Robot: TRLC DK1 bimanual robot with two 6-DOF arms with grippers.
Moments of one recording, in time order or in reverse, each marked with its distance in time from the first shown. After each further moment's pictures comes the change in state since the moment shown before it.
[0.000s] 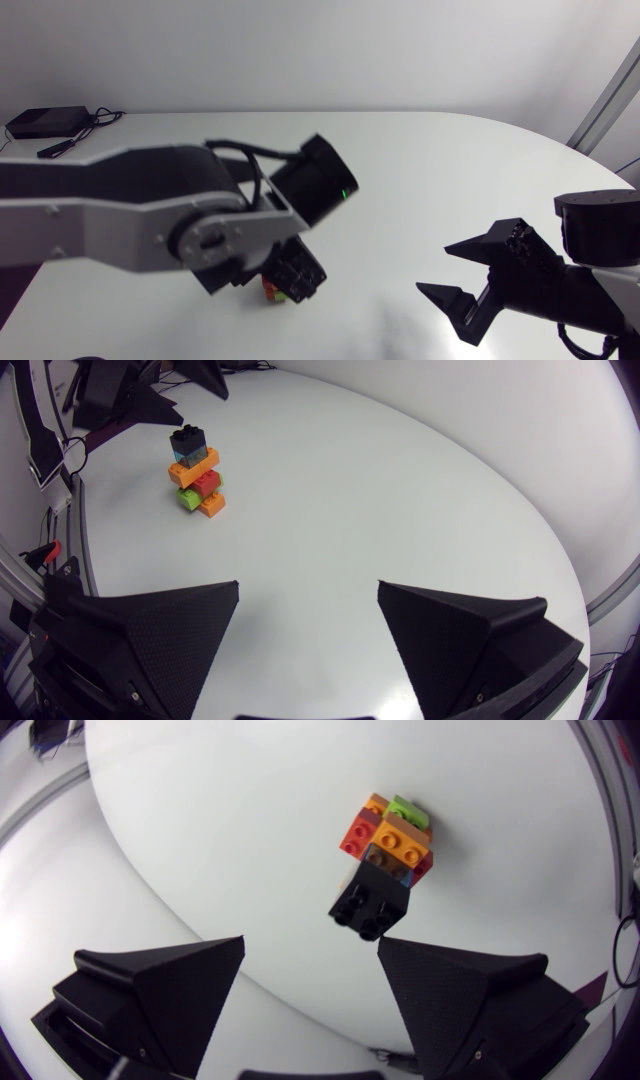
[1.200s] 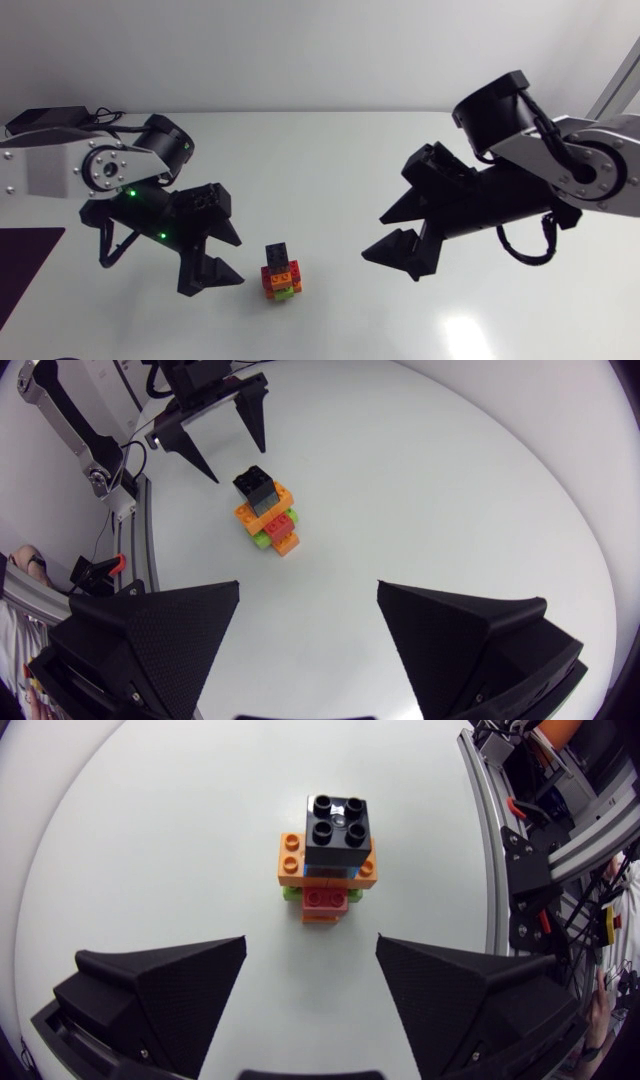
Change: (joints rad) left arm 0.637 -0.059 -0.206 -0.032 0.959 -0.612; right arm 0.141 0.559 0.513 -0.205 -0.196 -0.071
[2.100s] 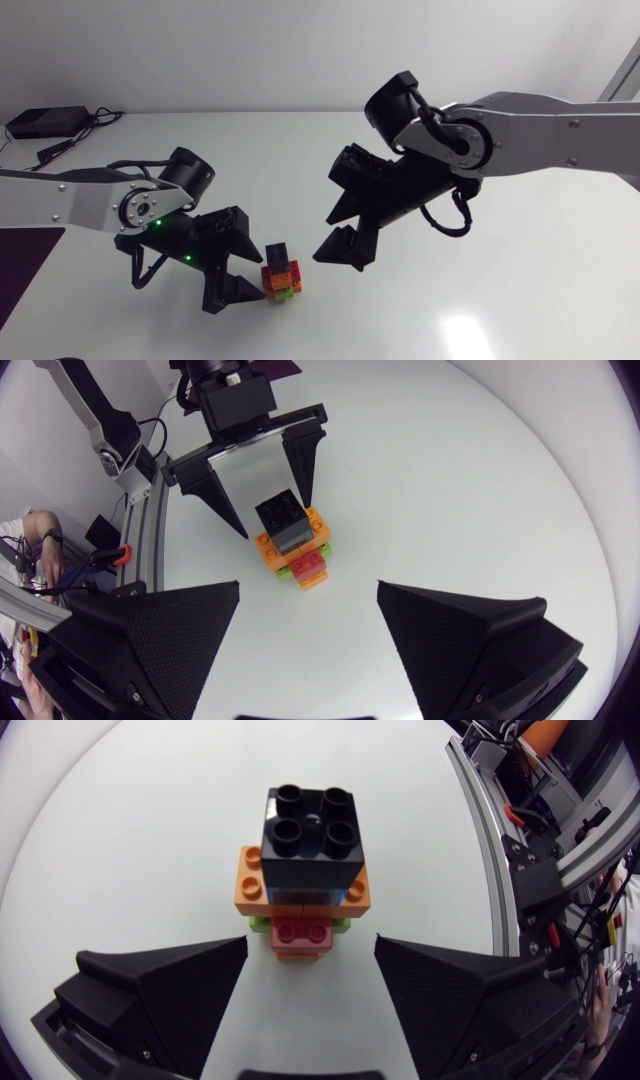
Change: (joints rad) left arm -0.051 0.089 -0.111 0.237 0.105 -0.048; right arm 0.145 0.289 0.204 0.001 -0.022 -0.082
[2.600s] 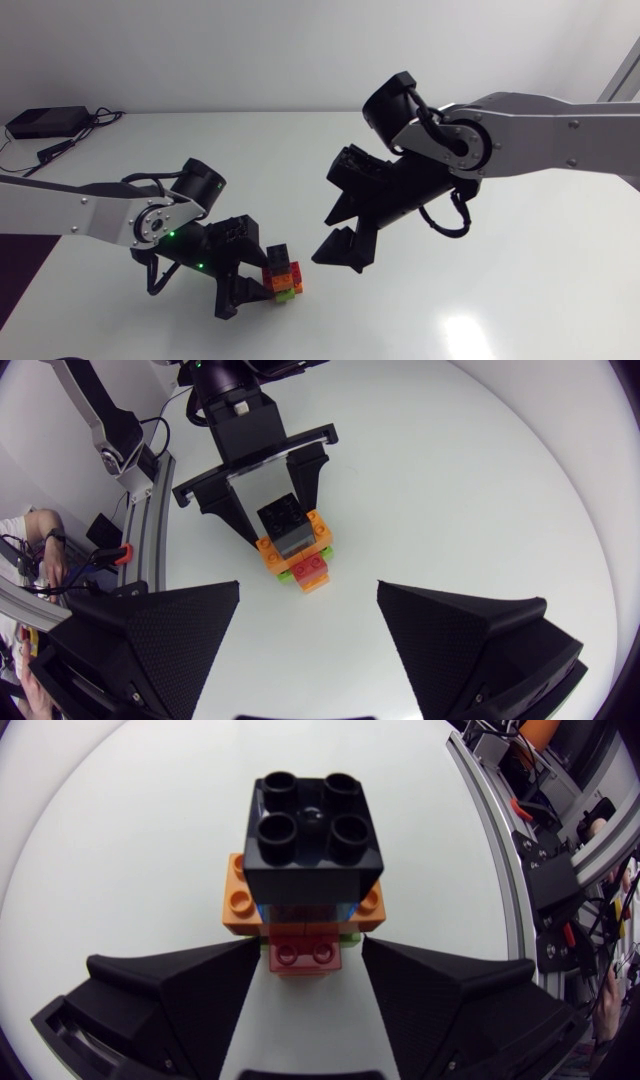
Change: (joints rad) left arm -0.042 0.045 -0.042 0.137 0.000 -0.023; right arm 0.008 -0.001 0.000 -0.002 0.000 0.000
